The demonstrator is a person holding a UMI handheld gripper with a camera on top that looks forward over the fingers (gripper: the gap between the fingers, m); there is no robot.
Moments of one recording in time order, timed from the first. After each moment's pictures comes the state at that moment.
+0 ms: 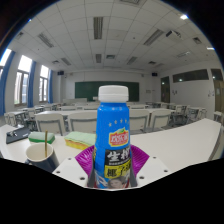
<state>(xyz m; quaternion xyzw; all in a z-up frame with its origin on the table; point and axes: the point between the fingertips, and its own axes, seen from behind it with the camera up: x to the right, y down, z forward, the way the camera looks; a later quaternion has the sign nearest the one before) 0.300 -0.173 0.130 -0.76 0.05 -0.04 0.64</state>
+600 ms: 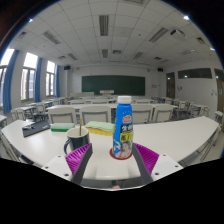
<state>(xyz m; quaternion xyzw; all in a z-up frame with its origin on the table) 0.285 -0.324 0.163 -0.79 0.03 -0.02 0.61</state>
